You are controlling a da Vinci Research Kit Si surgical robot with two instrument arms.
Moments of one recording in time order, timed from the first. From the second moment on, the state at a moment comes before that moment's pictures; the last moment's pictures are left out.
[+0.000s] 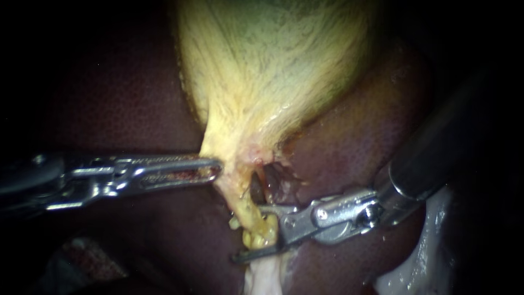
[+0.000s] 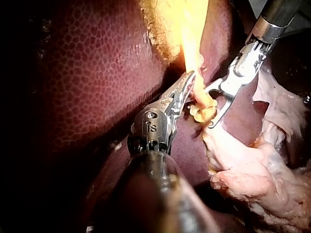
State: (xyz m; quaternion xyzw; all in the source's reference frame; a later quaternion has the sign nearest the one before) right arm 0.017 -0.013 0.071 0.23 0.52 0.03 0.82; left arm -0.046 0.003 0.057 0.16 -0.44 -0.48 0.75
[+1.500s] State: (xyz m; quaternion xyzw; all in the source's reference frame) right arm 0.011 -0.011 0.069 0.17 0.53 0.01 0.83; left arm -0.045 0.003 0.057 0.16 -0.44 -0.48 0.75
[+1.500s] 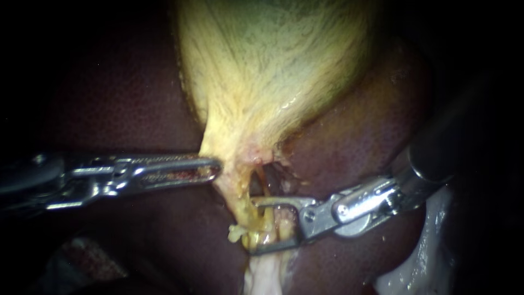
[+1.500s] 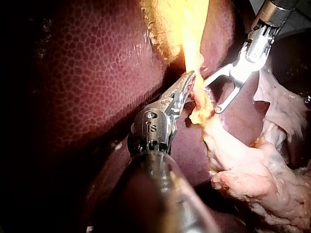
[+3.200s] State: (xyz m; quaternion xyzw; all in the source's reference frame) right arm 0.002 -0.006 0.059 0.10 0.54 -0.08 0.83; left arm -0.050 0.003 0.064 0.16 -0.44 -0.47 0.75
